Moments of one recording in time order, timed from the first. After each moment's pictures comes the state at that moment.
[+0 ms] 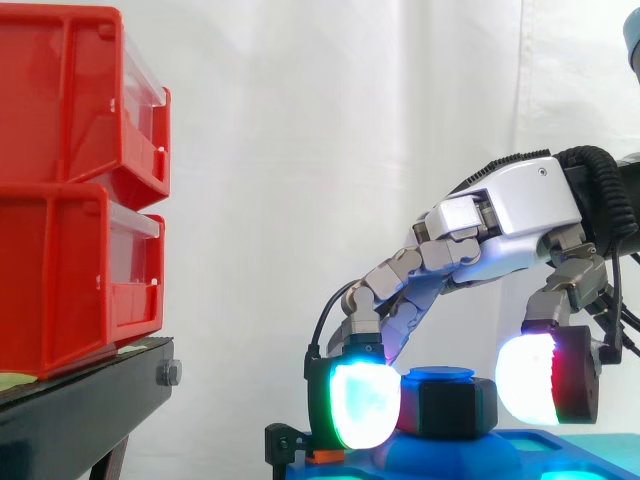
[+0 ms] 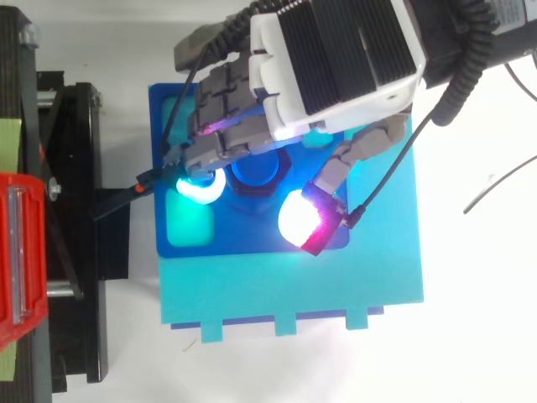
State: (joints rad) arm -0.09 -2.40 -0.82 -3.31 -2.00 -1.46
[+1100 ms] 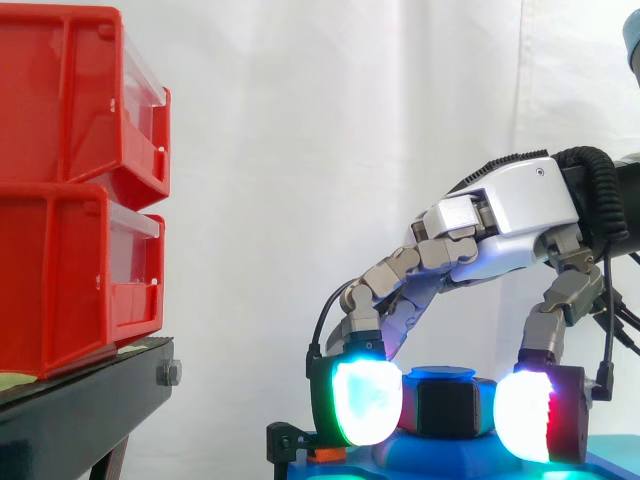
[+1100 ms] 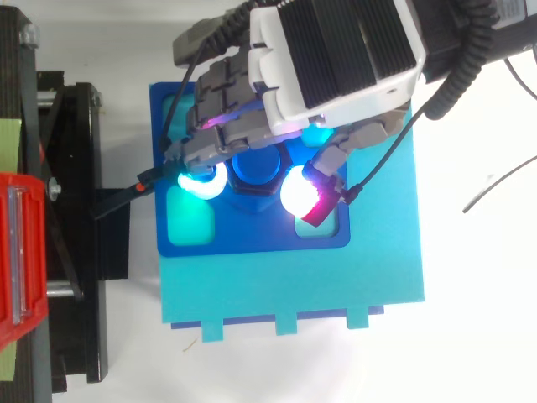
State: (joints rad) arm -0.10 -2.40 -0.82 -3.31 -2.00 -1.46
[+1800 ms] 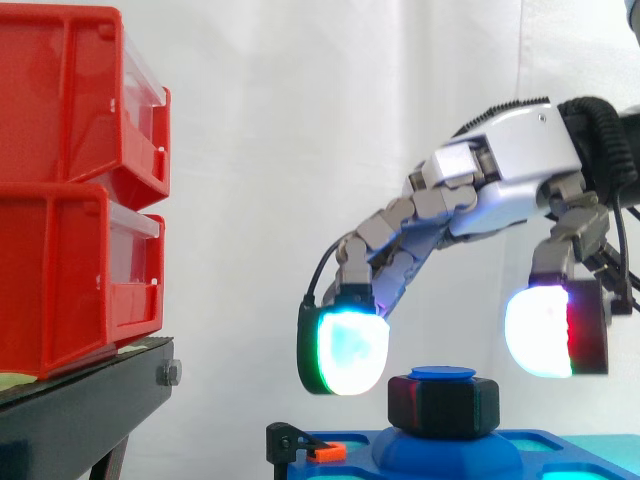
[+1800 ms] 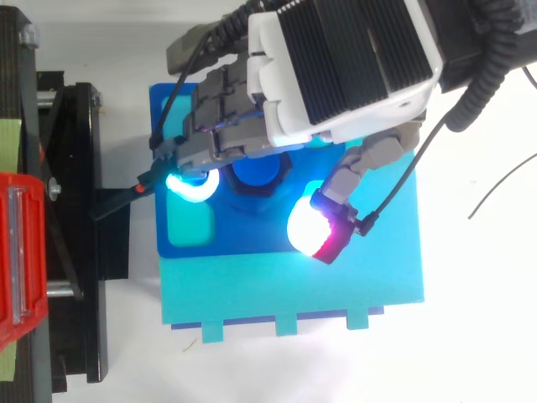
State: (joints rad) arm -0.08 -2.39 -0.74 -3.40 -2.00 -1.46
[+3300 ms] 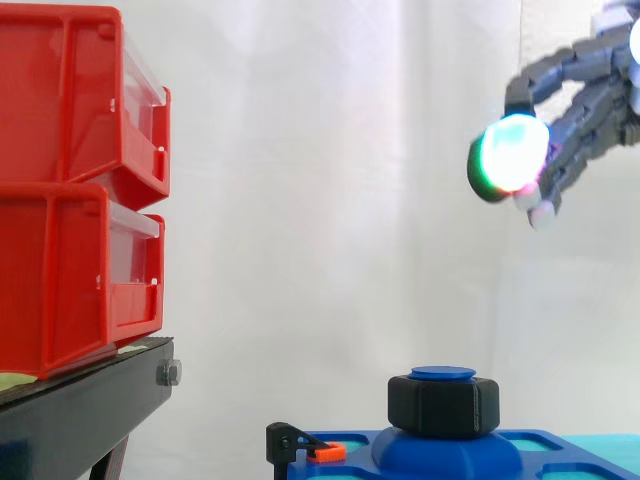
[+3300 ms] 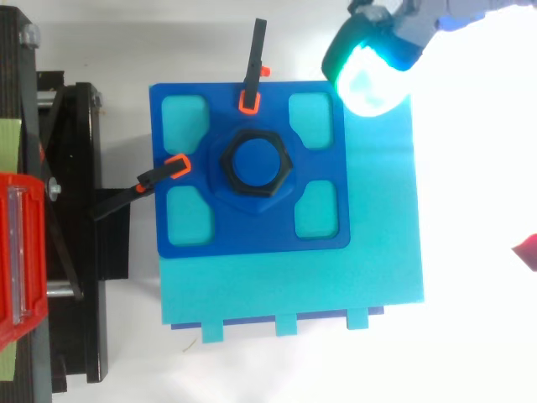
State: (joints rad) arm 0.00 -1.89 -1.35 -3.18 -1.53 -0.94
